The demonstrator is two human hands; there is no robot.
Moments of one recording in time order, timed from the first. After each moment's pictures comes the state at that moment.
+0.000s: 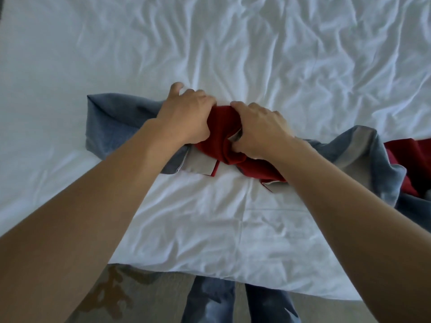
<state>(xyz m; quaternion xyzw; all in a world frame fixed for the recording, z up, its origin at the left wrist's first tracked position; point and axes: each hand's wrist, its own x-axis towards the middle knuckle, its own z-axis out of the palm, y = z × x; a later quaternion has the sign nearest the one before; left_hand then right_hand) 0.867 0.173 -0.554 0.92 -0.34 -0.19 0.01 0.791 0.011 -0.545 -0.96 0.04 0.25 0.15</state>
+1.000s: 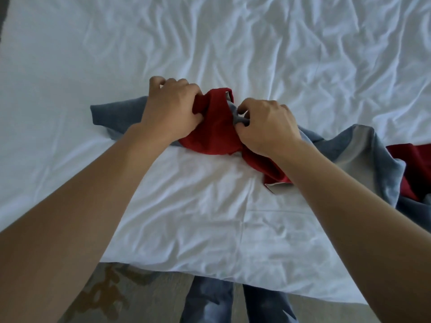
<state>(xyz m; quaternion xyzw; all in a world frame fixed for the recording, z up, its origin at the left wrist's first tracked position) 0.874 0.201 -0.556 0.96 -0.27 -0.07 0.07 0.795 0.013 -0.536 -0.97 0.07 0.13 0.18</state>
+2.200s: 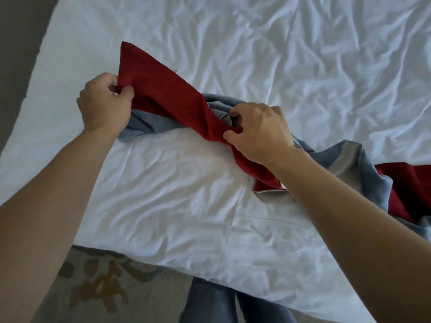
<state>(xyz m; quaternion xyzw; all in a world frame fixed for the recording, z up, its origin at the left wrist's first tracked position) 0.885 0.280 -0.527 0.95 0.11 0.02 0.28 0.797 -0.001 -0.525 -0.97 -0.01 0.08 0.22</state>
